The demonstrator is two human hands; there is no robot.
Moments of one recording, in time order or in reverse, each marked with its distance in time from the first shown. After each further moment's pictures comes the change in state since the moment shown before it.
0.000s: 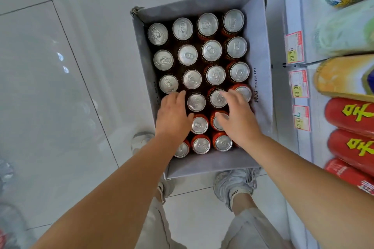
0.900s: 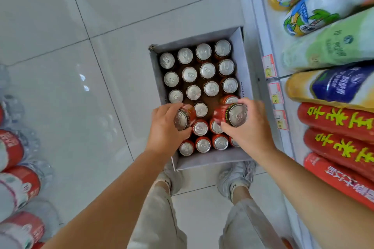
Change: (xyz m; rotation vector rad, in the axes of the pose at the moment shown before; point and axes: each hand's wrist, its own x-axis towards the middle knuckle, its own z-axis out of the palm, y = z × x) left_hand -0.084 0.025 -0.100 -0.233 0.171 0.072; right_hand -0.079 -0.049 -0.095 0.252 0.308 0.051
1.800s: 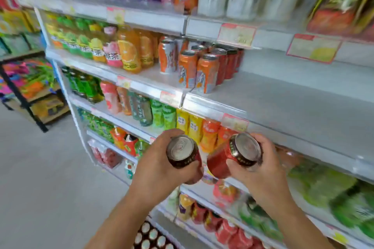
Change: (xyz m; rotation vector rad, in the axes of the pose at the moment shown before) left_hand -0.362 0.526 -0.400 -0.216 -0.240 1.102; right_hand -0.455 -0.313 -0.511 0.573 1.099 -0.093
